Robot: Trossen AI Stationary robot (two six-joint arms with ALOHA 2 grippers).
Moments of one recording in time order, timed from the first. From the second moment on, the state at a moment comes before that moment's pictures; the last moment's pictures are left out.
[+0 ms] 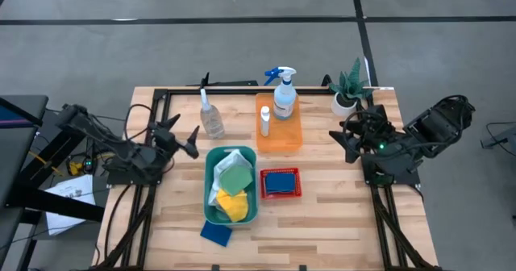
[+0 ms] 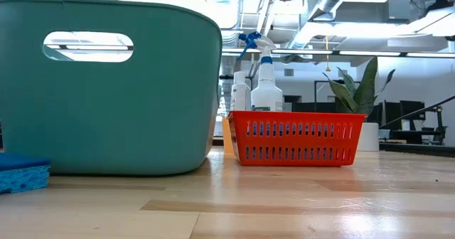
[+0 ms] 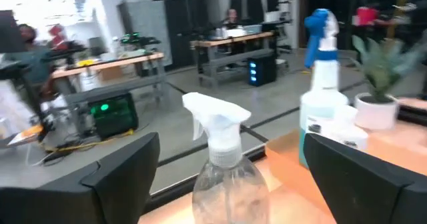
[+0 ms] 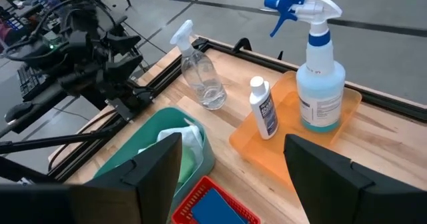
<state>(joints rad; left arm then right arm) -0.48 0.71 0.38 0.31 -1.57 0.04 0.60 1.18 1.65 -1.37 0.97 1.23</state>
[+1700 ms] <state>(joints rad) 0.12 1.13 0.38 0.55 -1.09 -0.30 0.59 1.18 1.65 -1.42 0.98 1.22</state>
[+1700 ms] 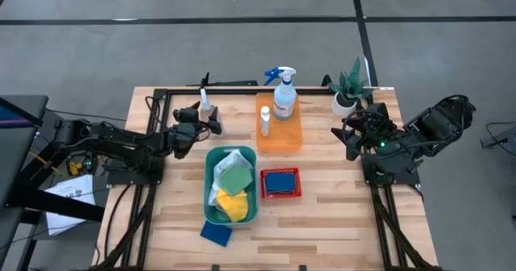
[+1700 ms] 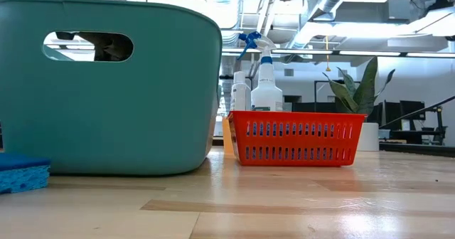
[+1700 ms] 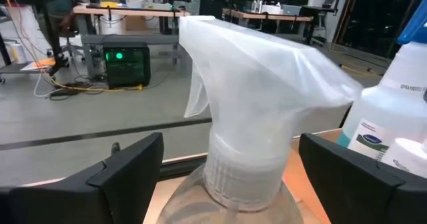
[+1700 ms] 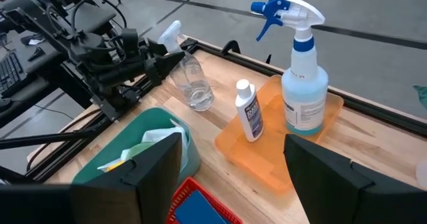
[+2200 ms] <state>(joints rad) 0.14 1.13 0.38 0.55 -1.05 -0.30 0.59 1.18 1.65 -1.43 0.98 1.23</state>
